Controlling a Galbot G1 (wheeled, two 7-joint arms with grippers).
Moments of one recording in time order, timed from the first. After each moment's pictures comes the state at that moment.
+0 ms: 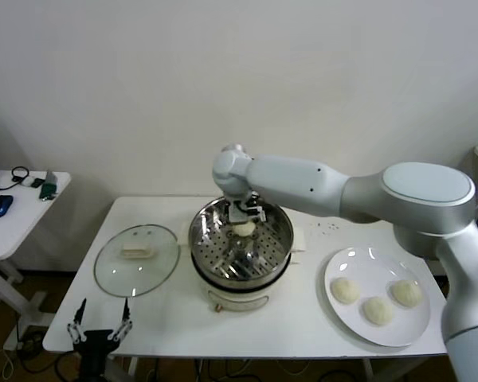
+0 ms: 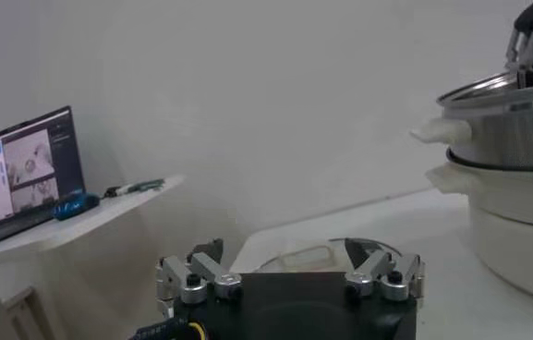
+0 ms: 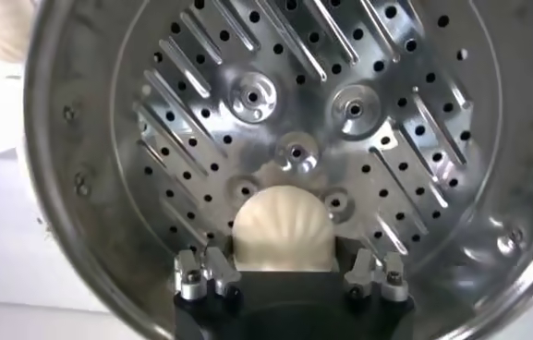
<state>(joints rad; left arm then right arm) 1.77 -1.48 -0.69 -1.98 0.12 -0.15 -0.15 0.48 1.44 -1.32 1.06 -0.45 0.52 -1.13</state>
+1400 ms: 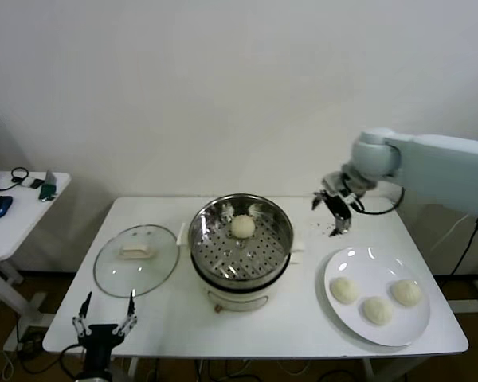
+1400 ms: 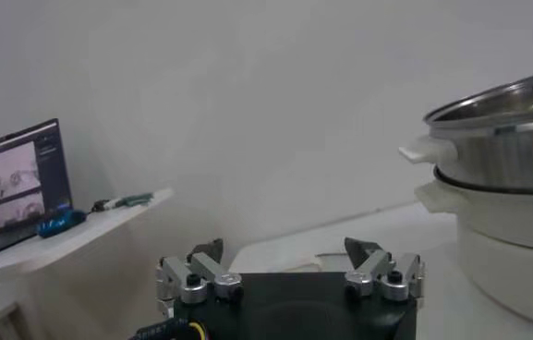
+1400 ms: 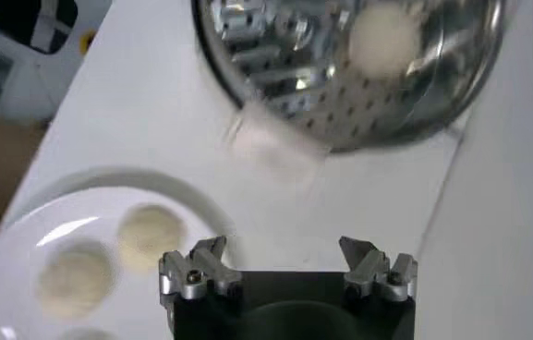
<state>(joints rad) 1.76 -1.48 -0.67 -2.01 0.13 -0.13 -0.14 0.81 0.77 -1.64 1.45 0.37 -0.17 -0.98</state>
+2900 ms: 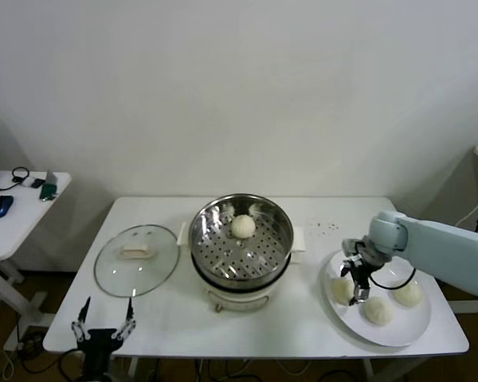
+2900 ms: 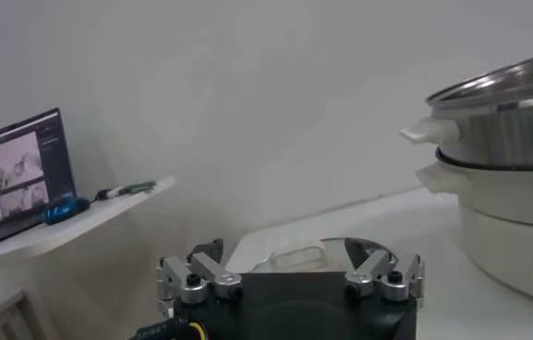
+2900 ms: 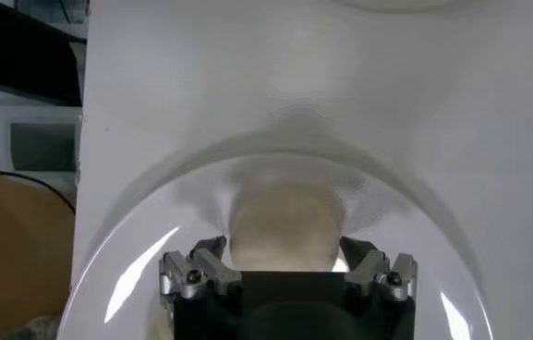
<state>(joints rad) 1.77 -1.48 -0.68 -1.99 0.13 -0.14 -0.14 0.24 0.70 -1.35 1.26 0.30 -0.30 -0.97</state>
